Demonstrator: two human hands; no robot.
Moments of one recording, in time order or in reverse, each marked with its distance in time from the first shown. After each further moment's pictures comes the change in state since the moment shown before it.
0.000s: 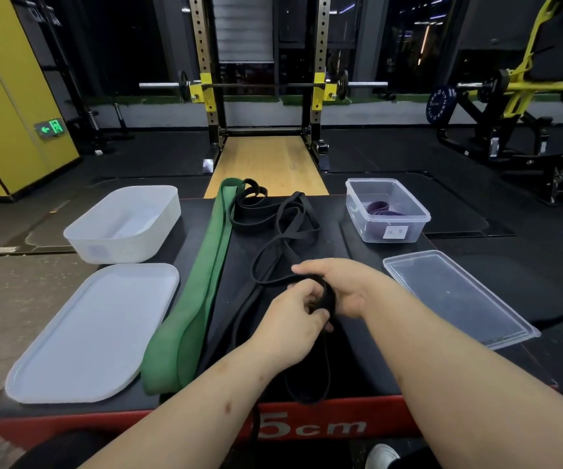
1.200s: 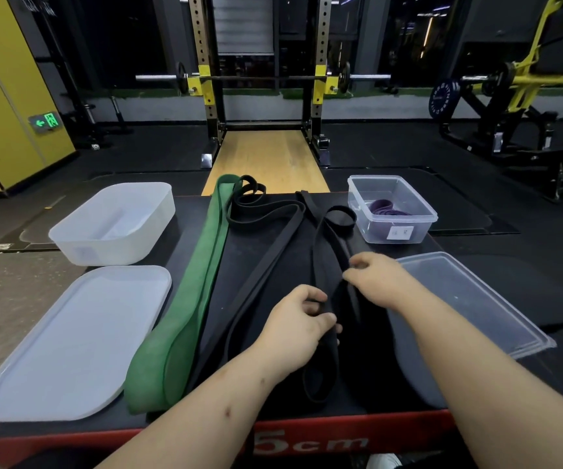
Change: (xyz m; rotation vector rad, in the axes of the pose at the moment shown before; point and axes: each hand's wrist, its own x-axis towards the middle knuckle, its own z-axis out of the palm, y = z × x) left_hand 0.018 -0.008 0.011 -0.378 -0.002 -0.203; right_hand 0.016 0.010 -0.065 -0.712 0.620 -0.229
